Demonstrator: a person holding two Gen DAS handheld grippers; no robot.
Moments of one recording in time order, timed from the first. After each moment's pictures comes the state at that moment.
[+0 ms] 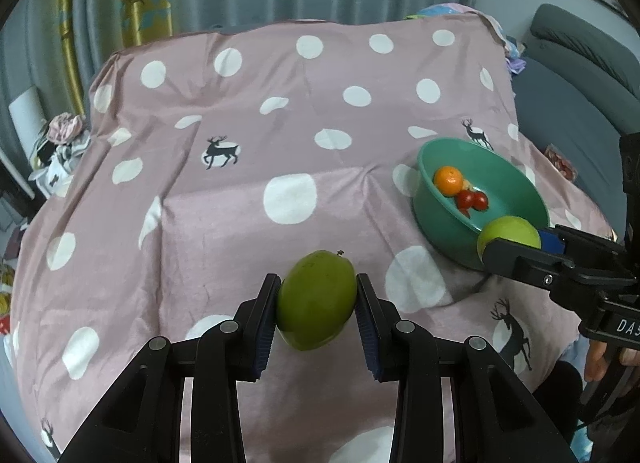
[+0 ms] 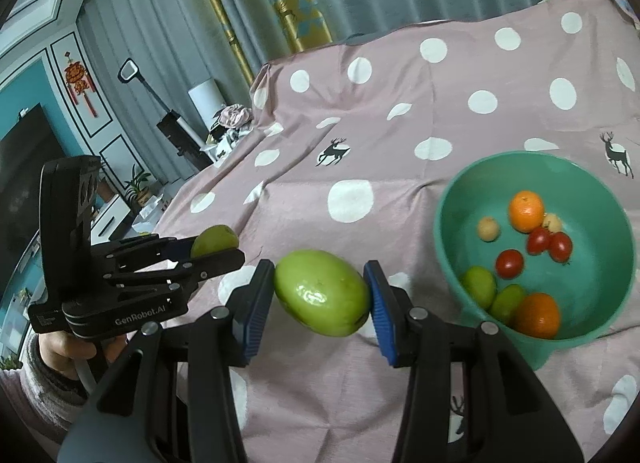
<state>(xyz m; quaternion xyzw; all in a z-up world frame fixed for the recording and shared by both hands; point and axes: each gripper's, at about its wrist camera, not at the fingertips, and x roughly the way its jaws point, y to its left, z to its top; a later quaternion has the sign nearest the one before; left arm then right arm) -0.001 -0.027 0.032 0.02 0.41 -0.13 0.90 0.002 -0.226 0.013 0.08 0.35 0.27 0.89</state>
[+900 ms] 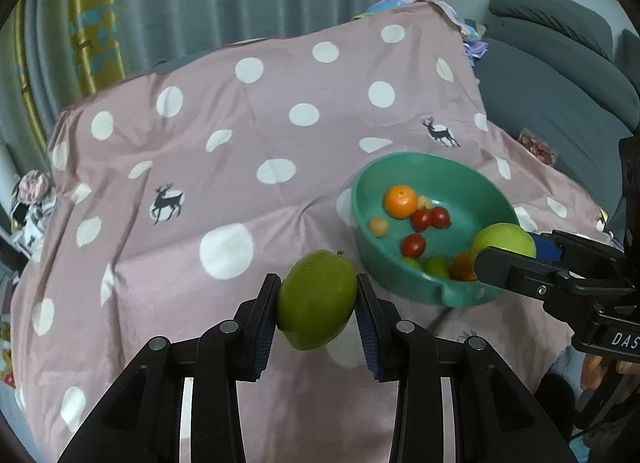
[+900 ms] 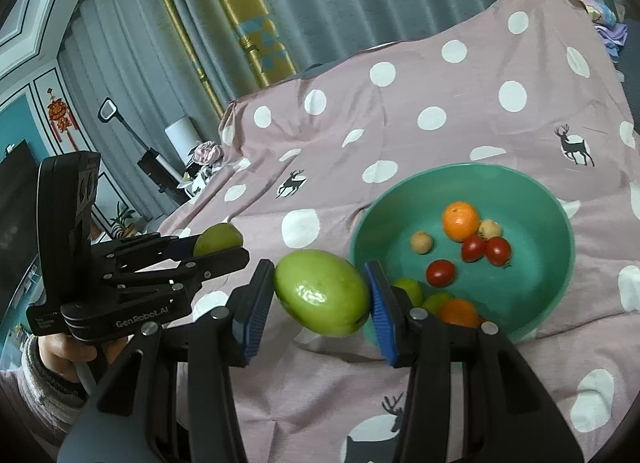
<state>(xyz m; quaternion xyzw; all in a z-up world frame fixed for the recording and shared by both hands) 0.022 -0.101 0.051 0.07 0.39 -0.18 0.90 -0.002 -0.287 0.020 0.12 0.32 0.22 0.91</state>
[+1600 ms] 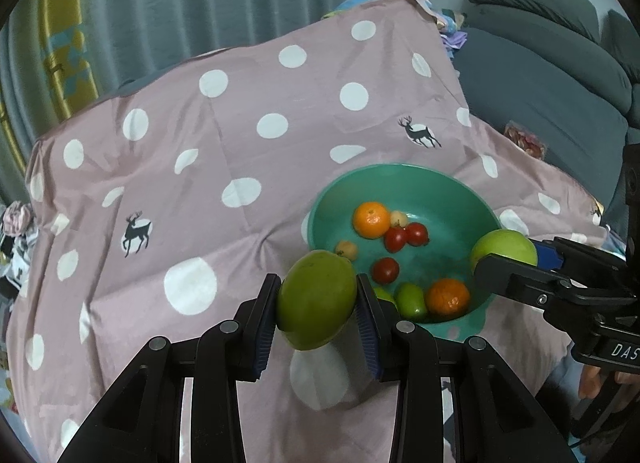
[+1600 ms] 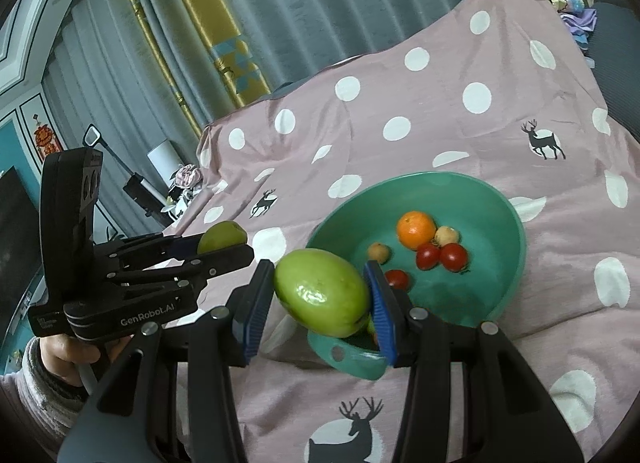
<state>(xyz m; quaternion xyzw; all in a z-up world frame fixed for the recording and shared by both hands) 0.043 -0.147 0.054 0.10 0.38 -0.20 0.90 0.001 -0.329 0.017 0.15 0.30 0.19 0.92</state>
